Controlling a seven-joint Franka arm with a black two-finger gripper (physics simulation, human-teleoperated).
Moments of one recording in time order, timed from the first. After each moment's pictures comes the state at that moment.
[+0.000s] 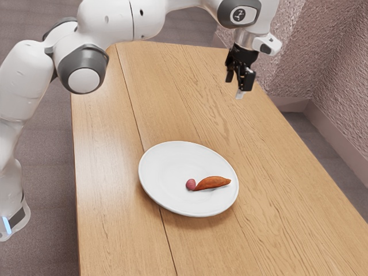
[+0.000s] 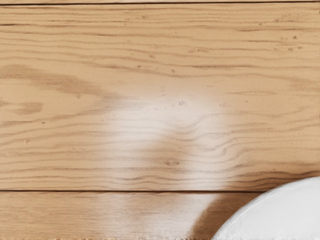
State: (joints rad) arm -0.16 0.40 0.29 -0.99 -0.09 1.43 0.08
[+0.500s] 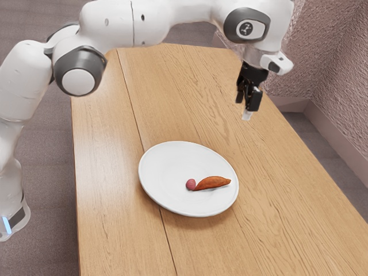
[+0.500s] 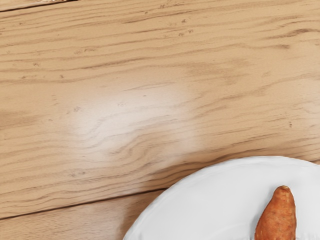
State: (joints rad) arm -0.17 0.40 0.17 -1.02 -0.11 1.44 0.13
